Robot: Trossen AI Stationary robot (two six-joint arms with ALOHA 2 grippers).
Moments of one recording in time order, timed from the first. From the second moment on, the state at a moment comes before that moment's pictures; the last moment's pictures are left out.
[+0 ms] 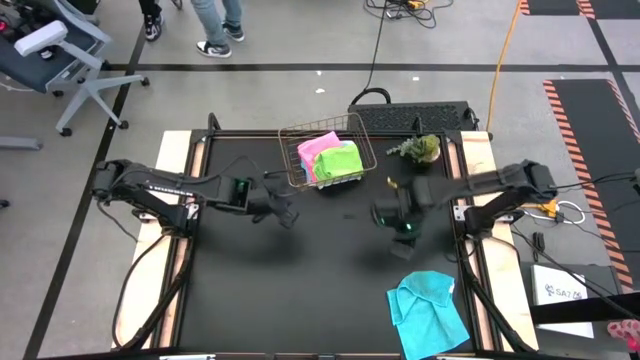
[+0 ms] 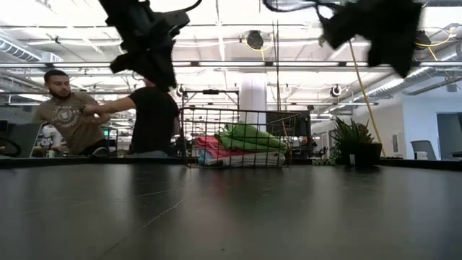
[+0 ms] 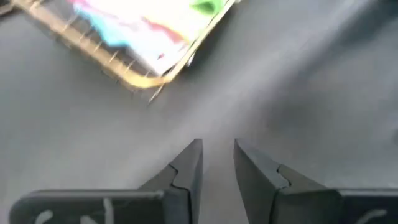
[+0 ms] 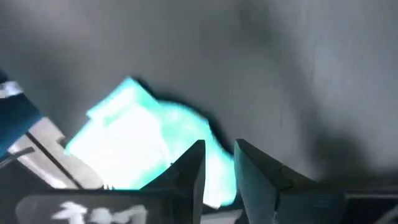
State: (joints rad) left arm -0.04 1.39 1.05 -0.65 -0.36 -0.83; right arm 0.11 1.46 1.18 -1.33 -0.30 0.60
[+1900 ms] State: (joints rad) left arm 0.06 1.39 1.05 -0.47 -0.22 -0.62; right arm 0.92 1.09 0.50 -0.65 -0.34 2.24
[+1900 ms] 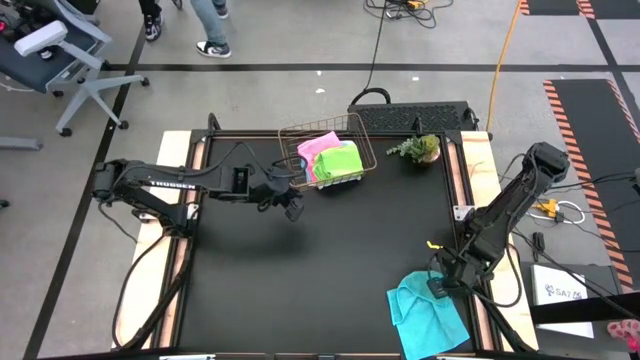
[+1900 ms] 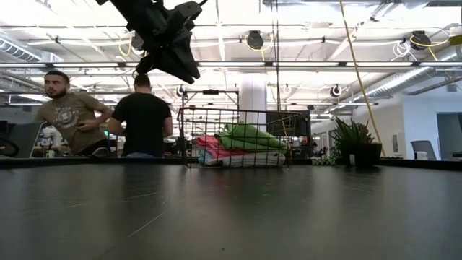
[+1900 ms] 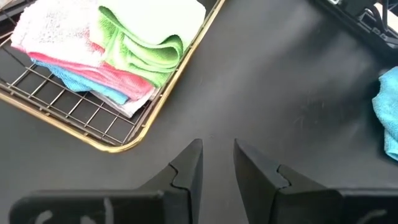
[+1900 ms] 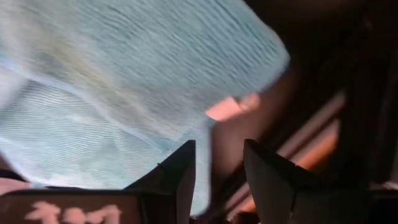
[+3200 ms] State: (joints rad) left arm 0.07 1.39 1.05 -0.47 -0.23 -0.63; right arm 0.96 1.09 0.32 -0.36 -0.19 2.35
